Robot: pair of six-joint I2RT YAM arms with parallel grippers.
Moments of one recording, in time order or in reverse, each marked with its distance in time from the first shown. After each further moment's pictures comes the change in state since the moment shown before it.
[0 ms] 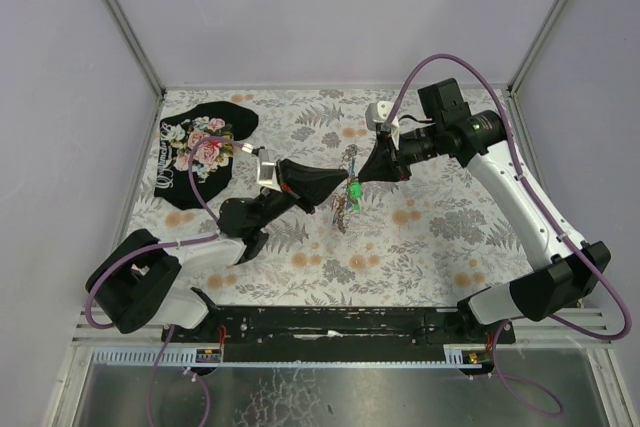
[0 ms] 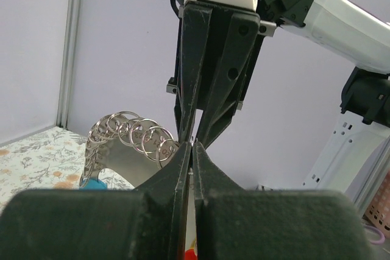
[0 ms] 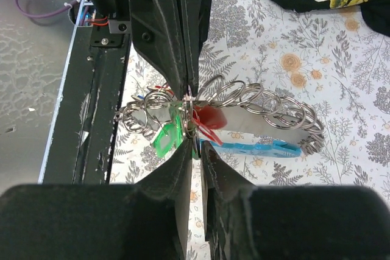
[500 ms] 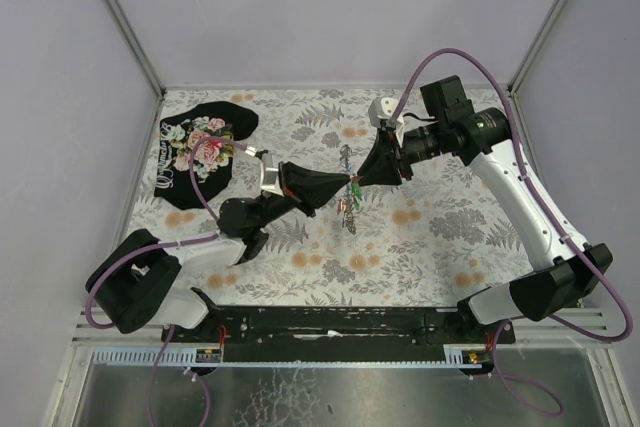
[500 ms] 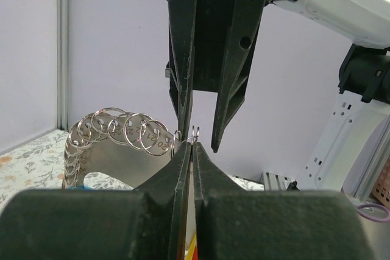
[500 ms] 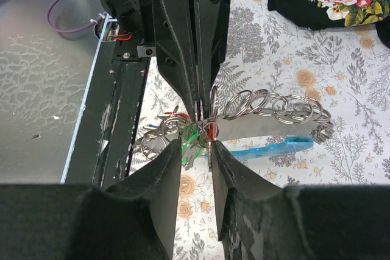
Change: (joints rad) left arm 0.000 0.000 0.000 0.001 0.062 0.064; right arm -0.003 0.000 0.042 -0.050 -0.058 0.009
